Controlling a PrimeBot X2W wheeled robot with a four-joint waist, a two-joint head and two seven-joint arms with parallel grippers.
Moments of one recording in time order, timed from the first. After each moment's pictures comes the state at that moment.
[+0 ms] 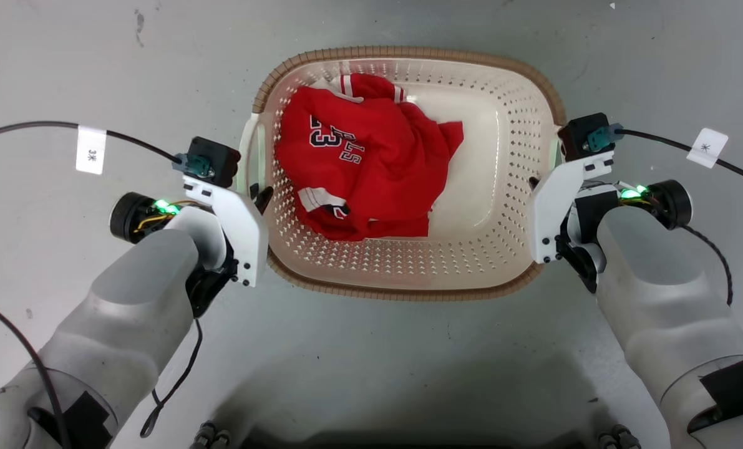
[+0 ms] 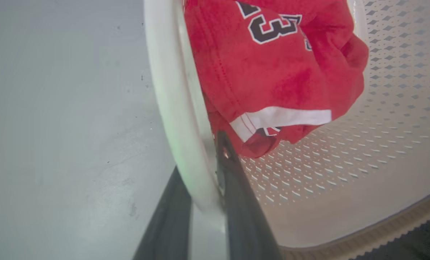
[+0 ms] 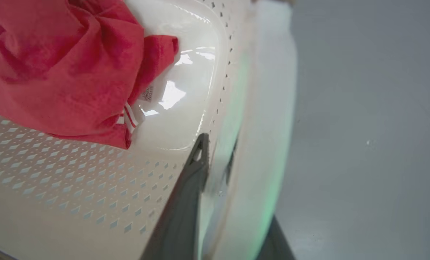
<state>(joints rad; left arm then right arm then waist) -0.99 0.36 -1.13 0.97 -1.01 -0.13 -0.02 -0.98 -0.05 0.32 1.24 0.22 0.13 0.12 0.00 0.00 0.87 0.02</state>
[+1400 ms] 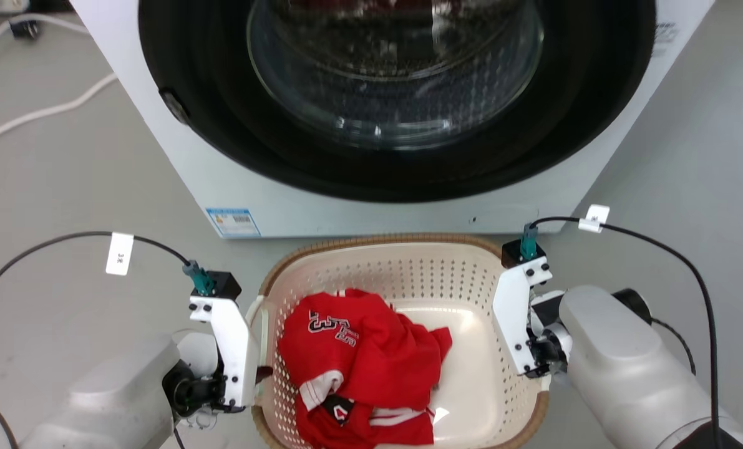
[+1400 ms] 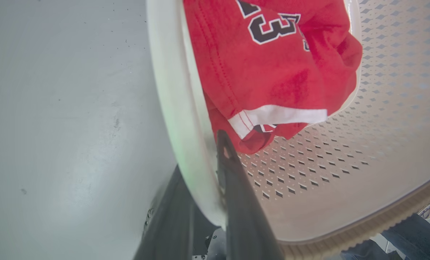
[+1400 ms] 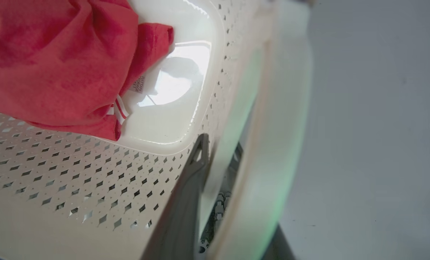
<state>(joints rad) -0.77 0.51 -1.28 0.75 -1.44 -0.13 0.44 -0.81 -0.05 0.63 1.16 0.45 0.13 0.71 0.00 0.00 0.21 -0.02</state>
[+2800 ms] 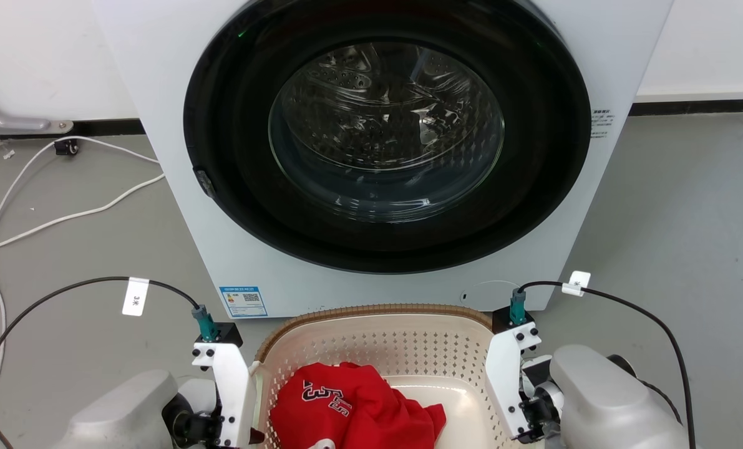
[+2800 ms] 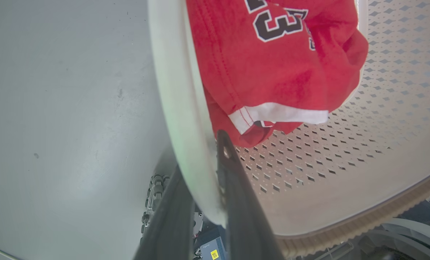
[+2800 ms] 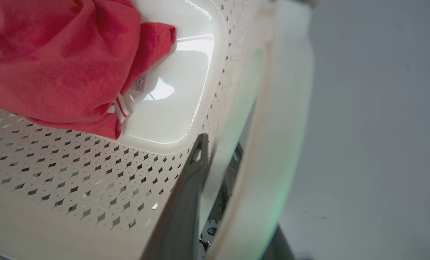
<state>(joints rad) -0.69 0.49 -1.28 0.80 -1.48 -0.13 0.64 -0.69 -0.05 0.79 1.18 0.64 0.13 0.73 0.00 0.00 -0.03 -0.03</state>
